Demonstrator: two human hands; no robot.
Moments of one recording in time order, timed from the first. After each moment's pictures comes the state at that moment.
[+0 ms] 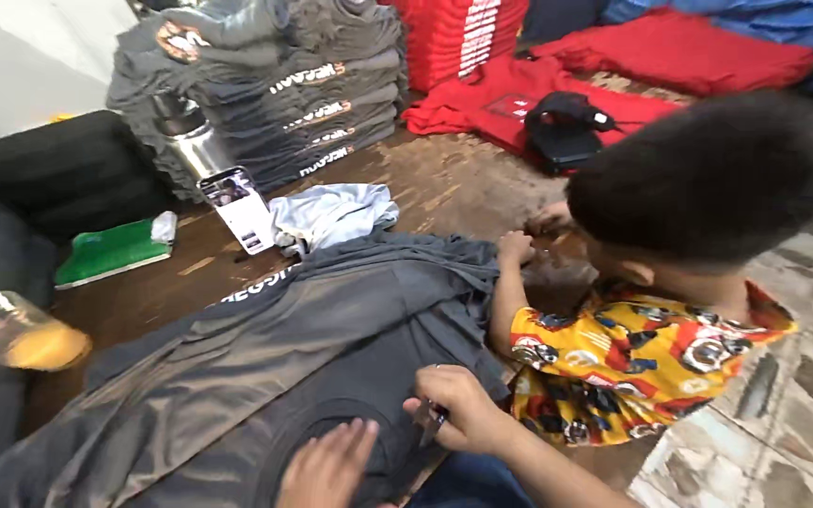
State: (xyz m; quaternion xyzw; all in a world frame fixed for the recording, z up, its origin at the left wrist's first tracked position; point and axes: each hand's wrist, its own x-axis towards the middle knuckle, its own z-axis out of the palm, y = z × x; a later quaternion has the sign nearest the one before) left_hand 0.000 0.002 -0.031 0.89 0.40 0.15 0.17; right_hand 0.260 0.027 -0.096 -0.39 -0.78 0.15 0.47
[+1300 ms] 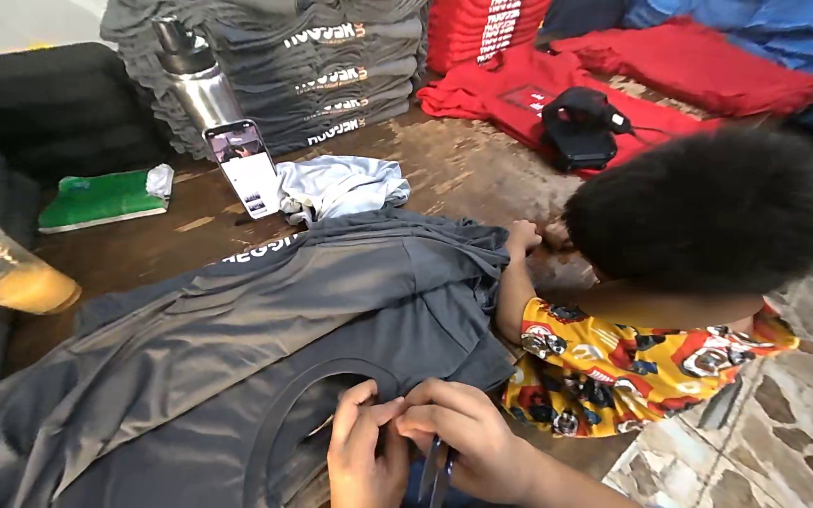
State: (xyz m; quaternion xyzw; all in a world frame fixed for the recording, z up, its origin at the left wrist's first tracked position) left_hand 0.074 -0.006 -0.073 0.69 0.38 0.58 0.21; right_hand 0.228 -0.010 -0.052 -0.32 -0.79 0.11 0.51
